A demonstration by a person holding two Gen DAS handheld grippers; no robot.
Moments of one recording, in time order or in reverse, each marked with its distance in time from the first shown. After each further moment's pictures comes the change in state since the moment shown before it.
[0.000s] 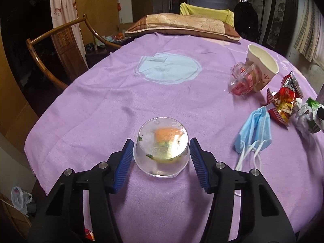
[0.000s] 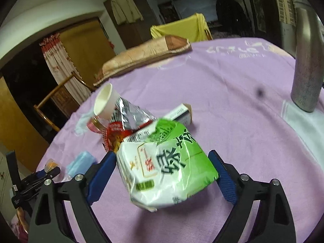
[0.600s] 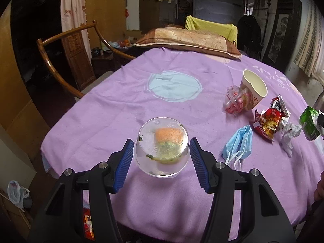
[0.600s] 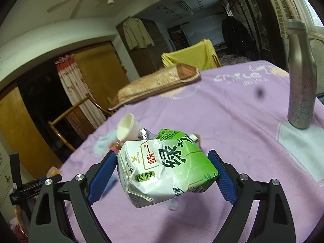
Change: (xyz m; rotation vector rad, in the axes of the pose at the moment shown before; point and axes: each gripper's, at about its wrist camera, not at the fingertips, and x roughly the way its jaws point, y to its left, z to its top) left arm -0.054 0.013 0.010 -0.066 -0.059 0.011; right arm -0.048 0.005 0.008 -0.012 -0.190 0.099
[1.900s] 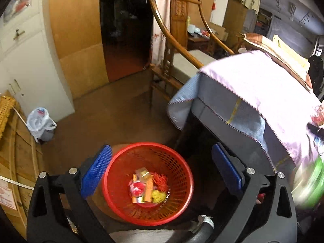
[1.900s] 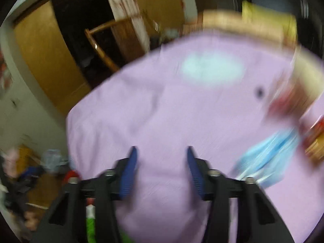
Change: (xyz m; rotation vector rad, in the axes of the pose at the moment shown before) left arm -0.051 0.233 -0.147 -0.424 0.080 0.303; right arm 0.143 0.254 -0.106 -0.300 0.537 0.193
